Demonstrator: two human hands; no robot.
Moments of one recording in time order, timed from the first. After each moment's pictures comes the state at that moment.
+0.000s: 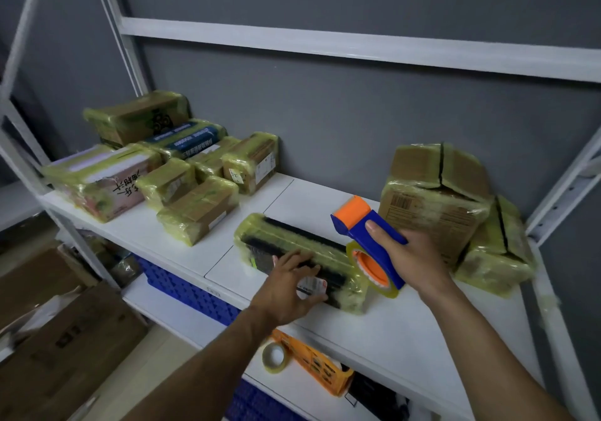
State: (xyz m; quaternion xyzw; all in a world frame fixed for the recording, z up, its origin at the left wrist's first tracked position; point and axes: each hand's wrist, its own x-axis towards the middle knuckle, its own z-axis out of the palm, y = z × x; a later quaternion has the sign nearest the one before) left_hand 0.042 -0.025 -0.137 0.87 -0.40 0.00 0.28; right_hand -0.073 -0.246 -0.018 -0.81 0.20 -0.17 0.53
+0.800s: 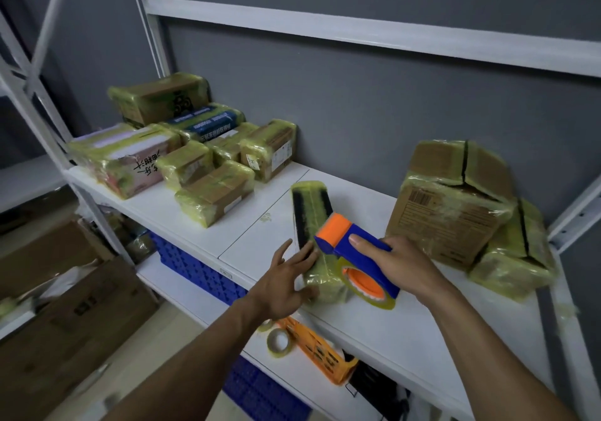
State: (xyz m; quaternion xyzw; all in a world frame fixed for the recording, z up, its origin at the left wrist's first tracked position) left_hand 0.042 0.006 -0.141 0.87 -0.43 -0.05 0.23; right_hand -0.062 -0.224 -0.031 -0.86 0.15 0.01 0.48
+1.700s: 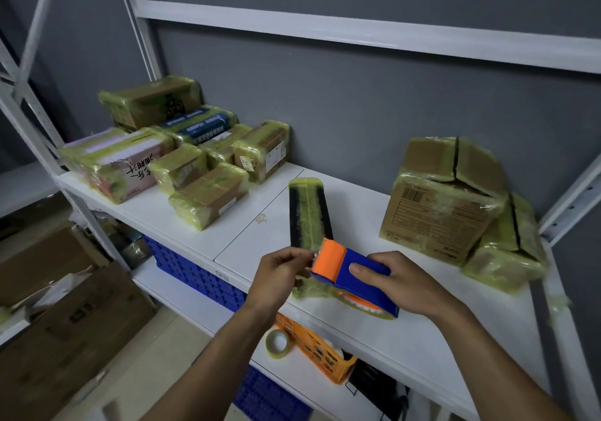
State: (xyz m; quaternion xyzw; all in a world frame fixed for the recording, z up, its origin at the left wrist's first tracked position) left_hand -0.009 -0.007 -0.073 0.70 -0.08 -0.16 0.69; right_hand -0.088 -0.232 -0.049 -0.84 0.05 0.06 0.53
